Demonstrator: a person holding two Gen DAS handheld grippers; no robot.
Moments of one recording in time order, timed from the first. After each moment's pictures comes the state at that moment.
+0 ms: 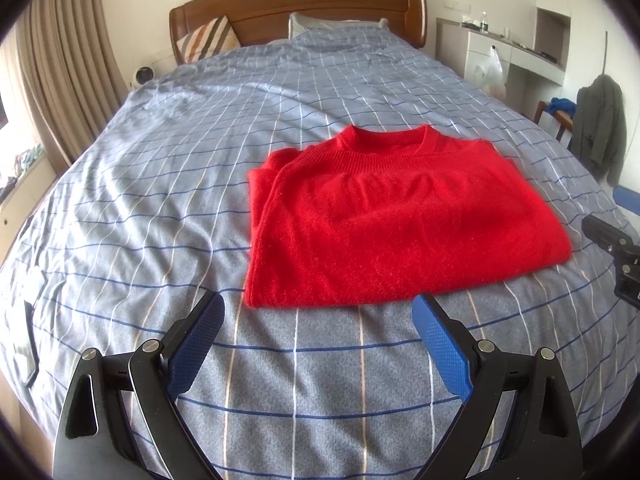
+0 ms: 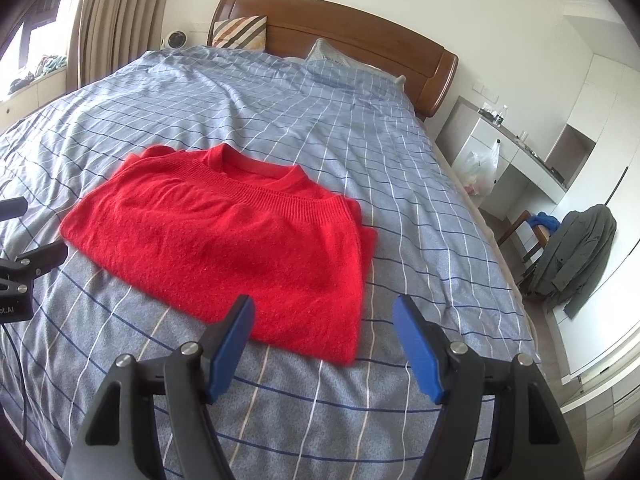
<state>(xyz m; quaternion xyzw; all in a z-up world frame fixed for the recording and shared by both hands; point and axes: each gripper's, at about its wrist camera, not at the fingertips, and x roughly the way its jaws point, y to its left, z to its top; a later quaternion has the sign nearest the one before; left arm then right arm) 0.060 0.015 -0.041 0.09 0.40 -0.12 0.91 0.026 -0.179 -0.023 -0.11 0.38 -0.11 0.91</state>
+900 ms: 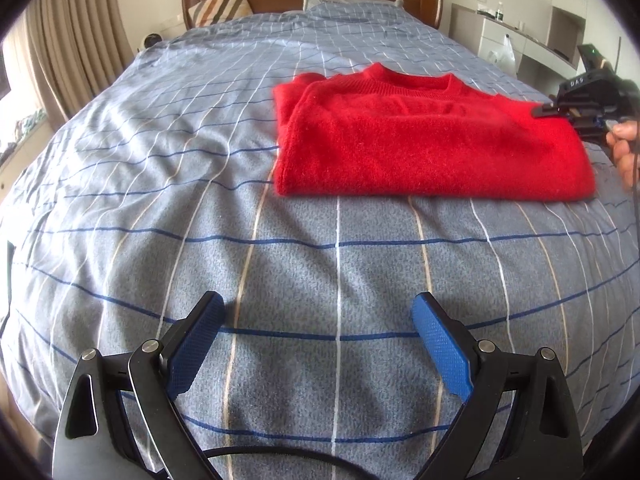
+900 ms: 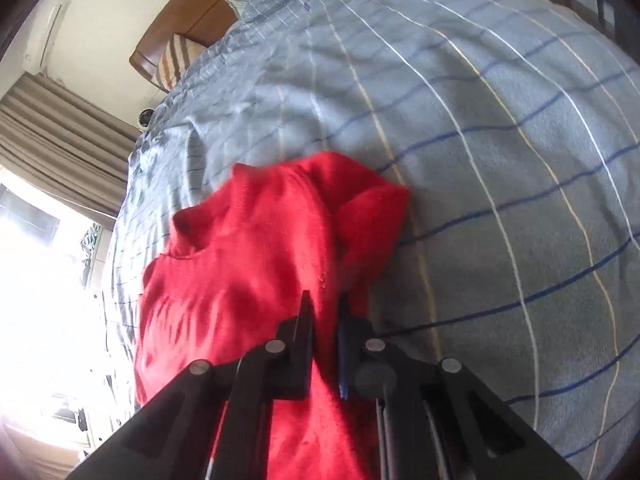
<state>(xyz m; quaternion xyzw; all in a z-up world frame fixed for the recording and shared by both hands) 0.034 0.059 -0.107 0.06 0.43 -0.11 0.89 0.177 -0.330 -0.103 0.32 0.47 0.02 0.82</state>
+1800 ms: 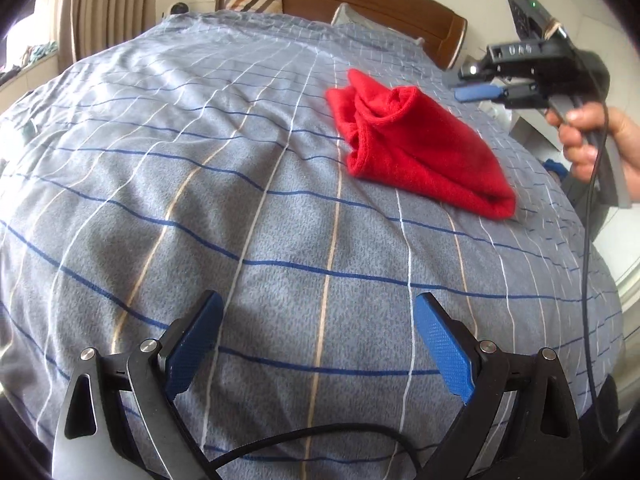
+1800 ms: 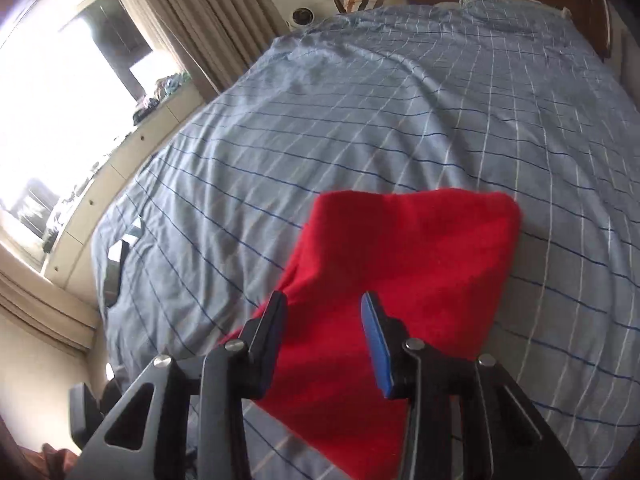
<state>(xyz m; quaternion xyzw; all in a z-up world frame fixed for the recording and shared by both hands) 0.009 0.140 -0.110 -0.07 0.42 -0.14 0.89 0.224 -0.085 -0.045 0.04 0.49 0.21 0.85</state>
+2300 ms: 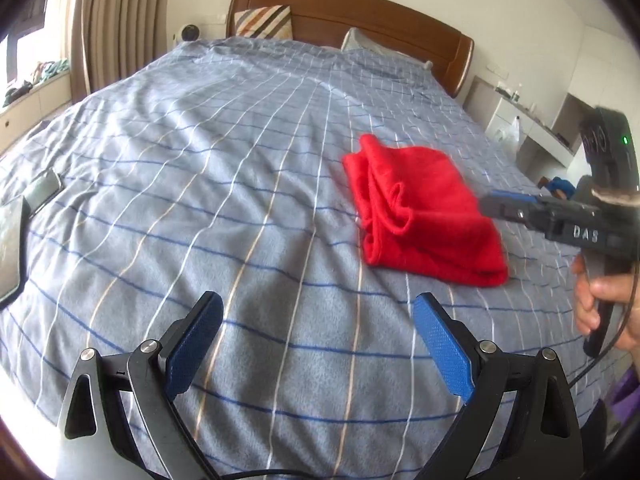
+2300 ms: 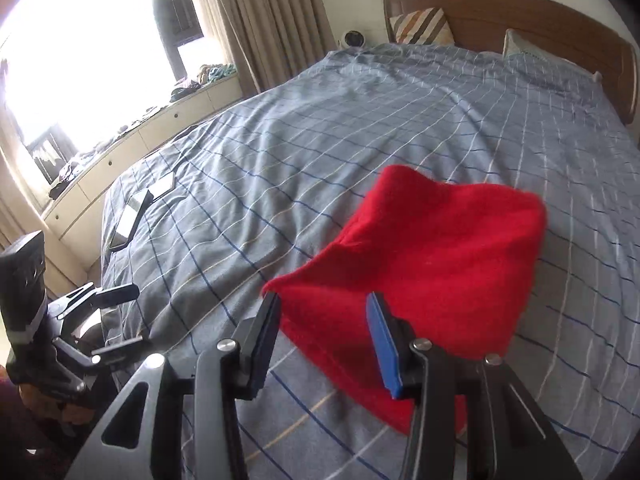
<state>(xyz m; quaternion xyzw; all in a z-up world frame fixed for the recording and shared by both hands) 0.043 0.155 -0.047 -0.07 0.38 -0.13 0.91 0.121 -0.064 -0.044 -0.01 0.40 0.24 0.89</state>
